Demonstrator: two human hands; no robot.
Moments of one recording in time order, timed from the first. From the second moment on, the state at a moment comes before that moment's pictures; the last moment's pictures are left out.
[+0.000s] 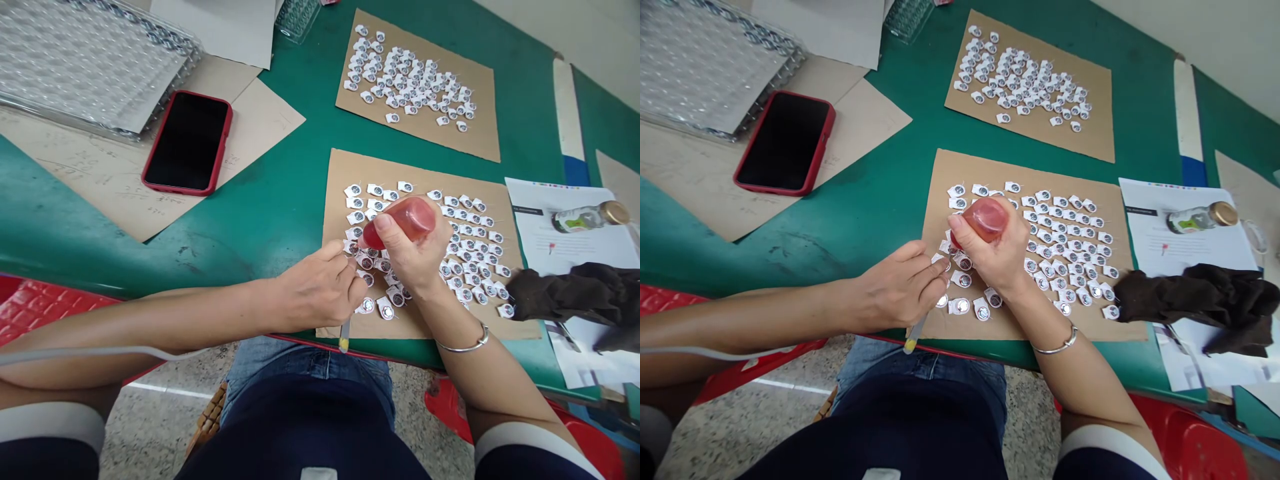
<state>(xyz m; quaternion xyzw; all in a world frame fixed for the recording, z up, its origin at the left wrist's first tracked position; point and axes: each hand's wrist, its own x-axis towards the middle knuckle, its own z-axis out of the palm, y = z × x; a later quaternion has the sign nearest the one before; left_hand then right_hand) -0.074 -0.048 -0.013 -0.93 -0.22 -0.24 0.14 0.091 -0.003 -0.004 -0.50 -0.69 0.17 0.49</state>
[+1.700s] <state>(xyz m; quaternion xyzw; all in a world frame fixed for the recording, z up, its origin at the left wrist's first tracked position) -0.079 -0.040 -0.007 -0.94 -0.23 -0.24 0.08 0.101 -0.006 -0.005 -0.48 -0.73 0.07 0.49</state>
